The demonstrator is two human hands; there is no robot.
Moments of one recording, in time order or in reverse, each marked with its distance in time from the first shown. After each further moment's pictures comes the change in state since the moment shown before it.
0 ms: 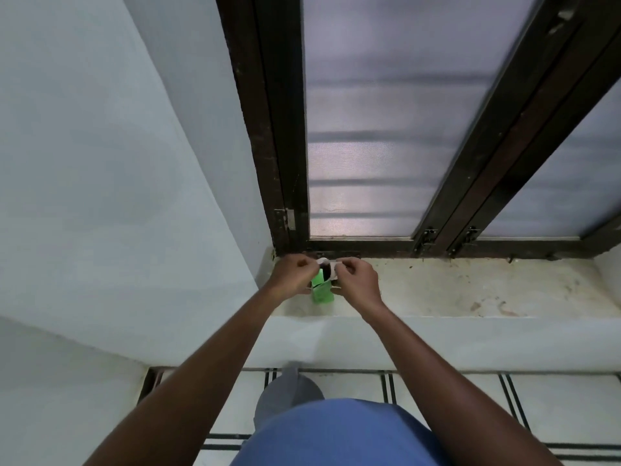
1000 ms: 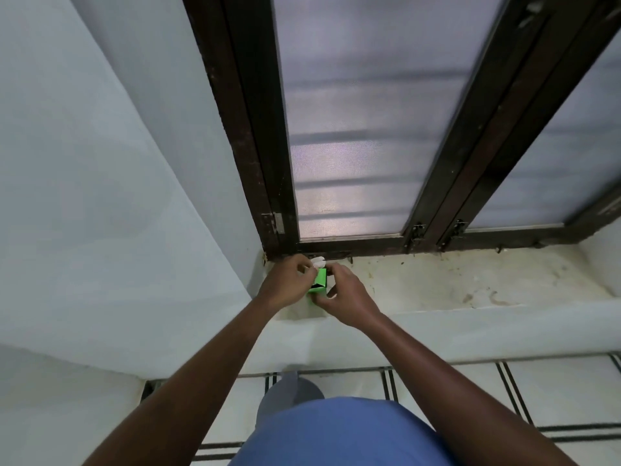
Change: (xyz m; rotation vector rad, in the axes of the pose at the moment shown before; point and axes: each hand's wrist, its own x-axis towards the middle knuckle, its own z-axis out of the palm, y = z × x) left_hand -0.009 0.005 0.004 0.403 0.065 0.262; right_hand -0.010 0.018 -0.008 -0.521 -0.196 -0.305
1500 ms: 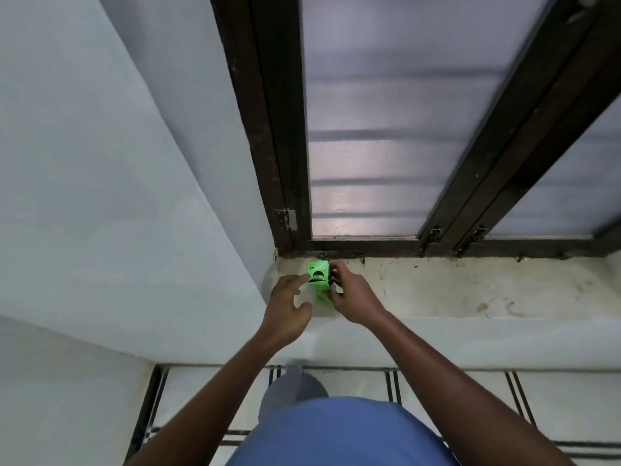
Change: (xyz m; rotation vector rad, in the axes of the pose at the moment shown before) left_hand -0.061 -0.034 0.018 -0.291 0.088 -0.045; right_hand 0.016 0.007 0.006 -0.039 -0.105 0.009
